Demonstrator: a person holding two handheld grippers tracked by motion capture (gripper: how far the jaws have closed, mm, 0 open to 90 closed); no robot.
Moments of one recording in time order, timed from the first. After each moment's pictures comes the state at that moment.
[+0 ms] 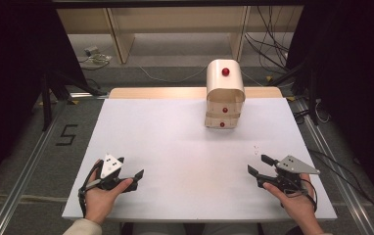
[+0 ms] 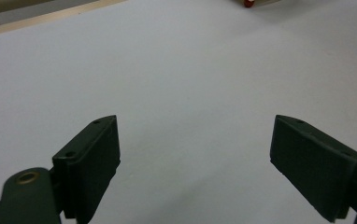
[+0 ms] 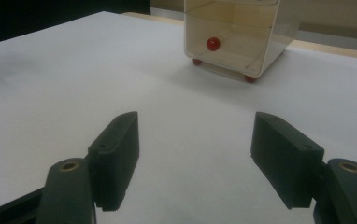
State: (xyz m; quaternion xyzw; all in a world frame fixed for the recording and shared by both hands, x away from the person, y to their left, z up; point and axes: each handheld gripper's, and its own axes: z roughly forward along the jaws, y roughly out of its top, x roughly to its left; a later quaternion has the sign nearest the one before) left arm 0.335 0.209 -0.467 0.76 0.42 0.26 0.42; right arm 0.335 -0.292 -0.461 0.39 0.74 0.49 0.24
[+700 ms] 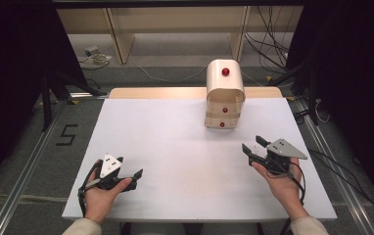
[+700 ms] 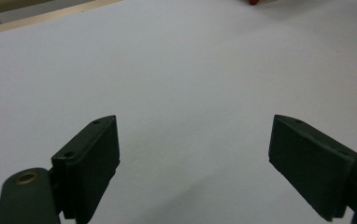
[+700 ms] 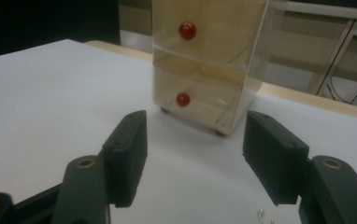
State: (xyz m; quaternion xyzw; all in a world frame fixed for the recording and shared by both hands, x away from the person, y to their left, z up) left arm 0.337 0.212 -0.471 0.75 0.43 0.26 0.42; right arm 0.376 -0.261 -0.438 0.40 0.70 0.49 0.32
